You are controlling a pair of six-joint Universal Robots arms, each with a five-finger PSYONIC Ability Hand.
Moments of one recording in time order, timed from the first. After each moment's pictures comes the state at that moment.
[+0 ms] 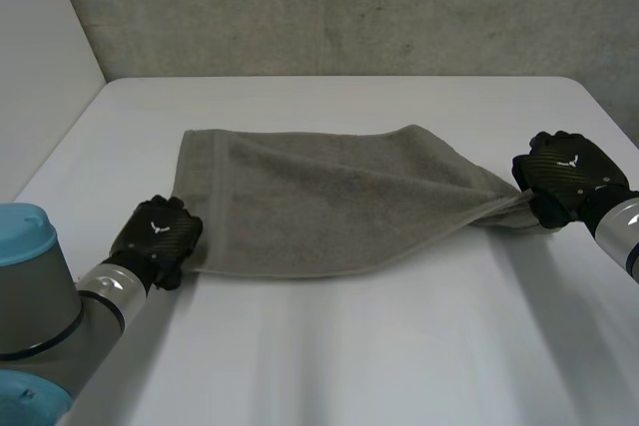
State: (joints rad) left arm 4.46 -1.91 -1.95 3.48 -1.41 3.61; right arm 1.59 -1.35 1.78 -0.15 1.16 2.56; left_hand 1.00 1.01 0.22 0.23 0.82; right_hand 1.32 1.33 0.21 0.23 1.16
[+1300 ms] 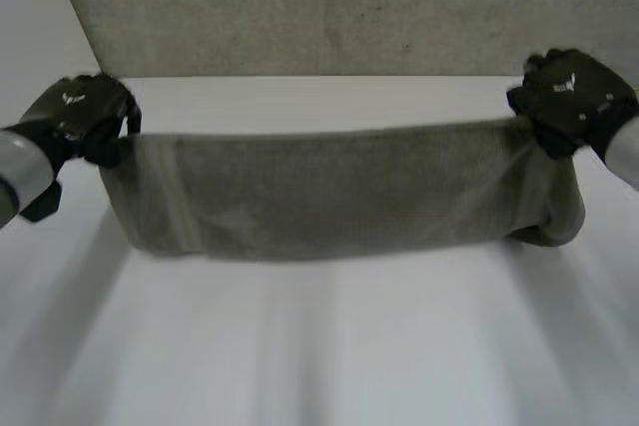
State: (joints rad) left arm 4.67 -1.76 -1.55 3.13 -1.18 3.38; right arm 1.65 -1.34 1.42 0.08 1.13 2.37; left_hand 1.31 1.34 0.22 0.23 1.16; right_hand 1.32 1.33 0.21 0.23 1.17
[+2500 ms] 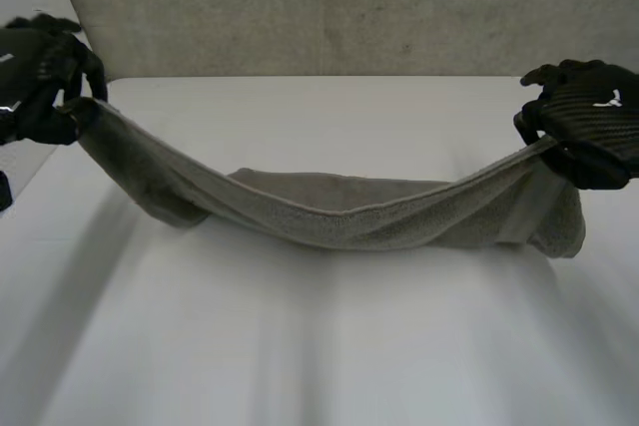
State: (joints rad) left arm 4.78 -1.39 -1.78 3.22 -1.04 3.20; right arm 1.43 -1.61 1.64 0.21 0.70 2.47; left_hand 1.31 1.34 0.22 0.23 1.16; right_hand 1.32 1.33 0.21 0.23 1.17
